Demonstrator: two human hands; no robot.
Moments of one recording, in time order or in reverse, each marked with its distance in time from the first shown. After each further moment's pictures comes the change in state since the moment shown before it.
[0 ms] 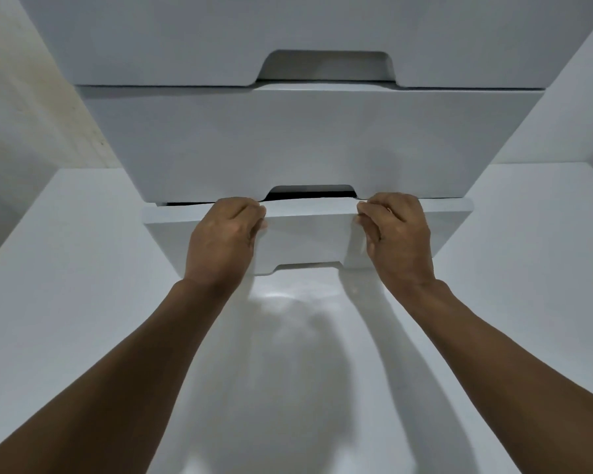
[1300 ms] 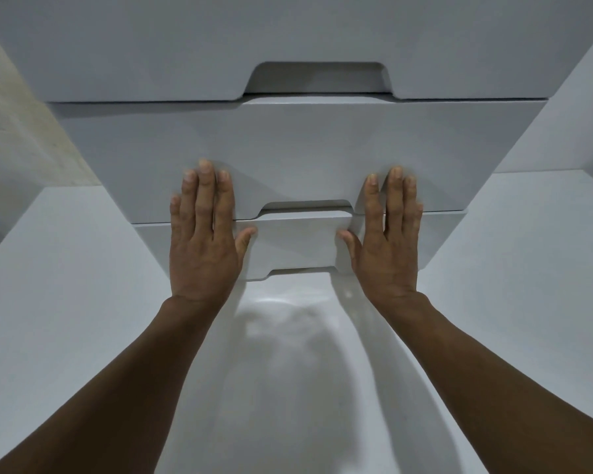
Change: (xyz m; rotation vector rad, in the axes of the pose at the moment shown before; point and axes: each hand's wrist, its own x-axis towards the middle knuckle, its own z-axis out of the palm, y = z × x) left_hand 0.011 -0.029 0.031 0.402 0.187 0.054; right_hand 0.002 0.007 0.035 -0.437 -0.078 0.055
